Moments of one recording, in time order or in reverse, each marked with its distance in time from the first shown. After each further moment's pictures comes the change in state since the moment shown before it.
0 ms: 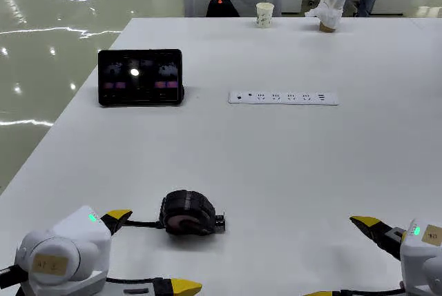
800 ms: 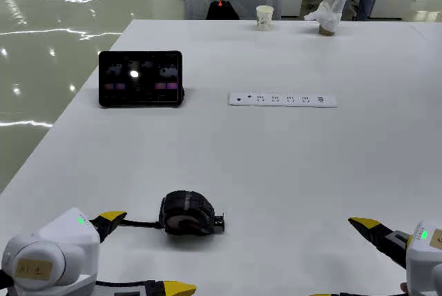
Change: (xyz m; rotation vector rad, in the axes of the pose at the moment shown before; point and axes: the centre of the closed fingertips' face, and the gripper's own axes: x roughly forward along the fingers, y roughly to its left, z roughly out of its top) left arm -0.009 -0.001 -0.002 0.003 -0.019 -0.008; right arm -0.005 0.008 0.010 0.014 -0.035 0.002
